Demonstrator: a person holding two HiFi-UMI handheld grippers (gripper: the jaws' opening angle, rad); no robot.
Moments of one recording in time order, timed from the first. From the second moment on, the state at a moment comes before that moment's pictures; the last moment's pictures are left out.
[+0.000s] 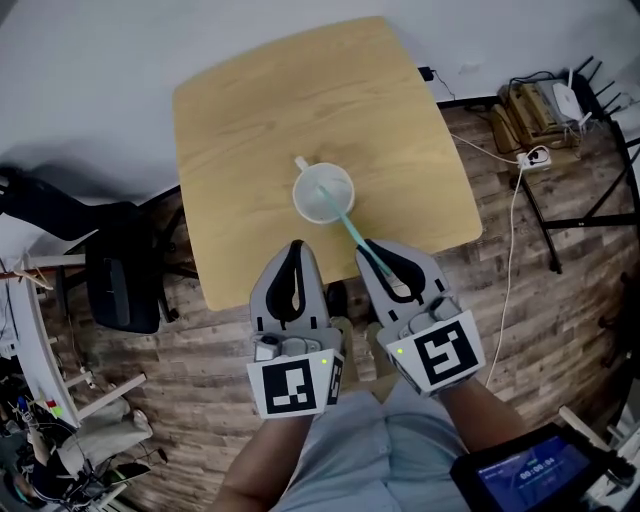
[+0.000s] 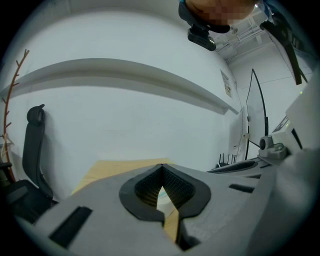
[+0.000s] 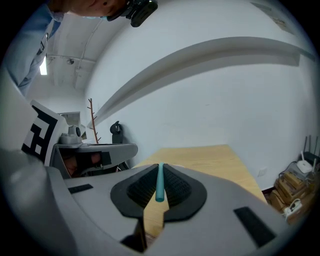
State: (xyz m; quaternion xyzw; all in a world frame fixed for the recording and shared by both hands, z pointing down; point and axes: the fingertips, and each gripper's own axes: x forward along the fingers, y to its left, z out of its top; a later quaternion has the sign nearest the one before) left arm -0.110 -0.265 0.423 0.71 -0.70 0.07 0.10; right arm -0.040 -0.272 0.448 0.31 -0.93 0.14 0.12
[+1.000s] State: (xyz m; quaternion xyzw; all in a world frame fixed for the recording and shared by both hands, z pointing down) left arm -0.134 -0.277 0.423 0.72 -0.68 0.06 0.11; right arm -0.048 -0.298 0.451 0.36 -0.91 0.14 0.13
